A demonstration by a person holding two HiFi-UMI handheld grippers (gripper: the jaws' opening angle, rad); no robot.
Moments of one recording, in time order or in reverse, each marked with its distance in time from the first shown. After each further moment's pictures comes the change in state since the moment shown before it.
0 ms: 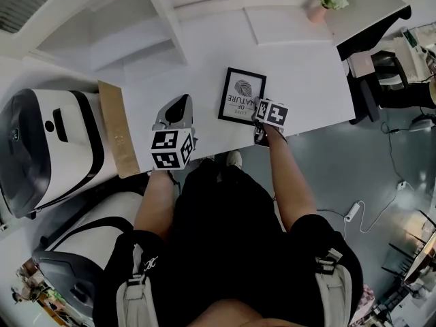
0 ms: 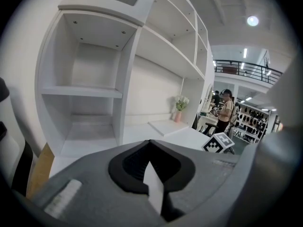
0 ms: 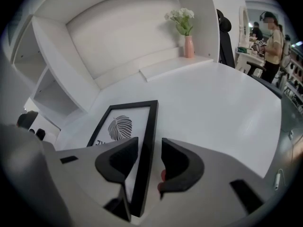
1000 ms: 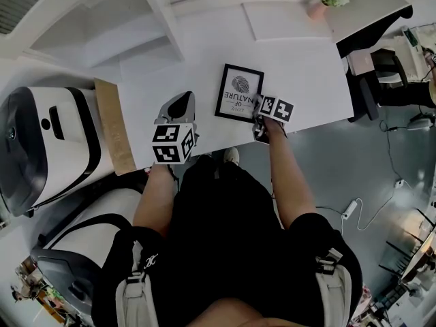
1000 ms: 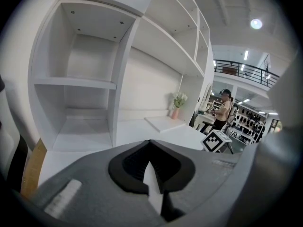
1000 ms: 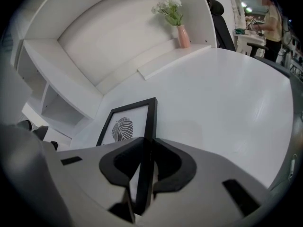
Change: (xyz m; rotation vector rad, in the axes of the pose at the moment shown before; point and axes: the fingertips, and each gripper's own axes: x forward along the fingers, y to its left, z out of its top) left arm 0.016 -0.012 -0.013 -0.024 0.047 -0.033; right arm 0.006 0.000 -0.002 0.125 0.041 0.121
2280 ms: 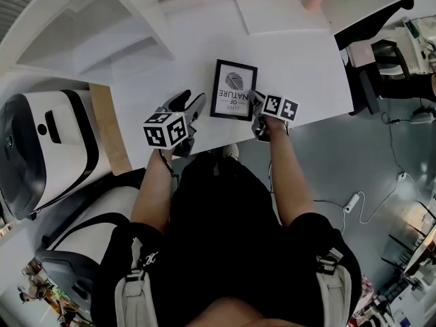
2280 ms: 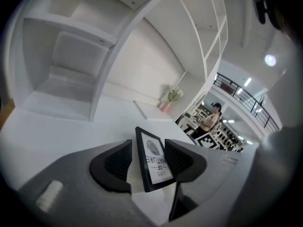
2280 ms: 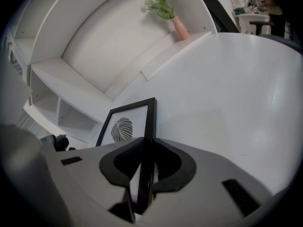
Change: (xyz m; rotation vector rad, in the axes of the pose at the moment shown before) left arm 0.048 -0.024 -0.043 -0.251 0.145 -0.223; right arm -0.004 0.001 0.002 0.080 0.017 0.205
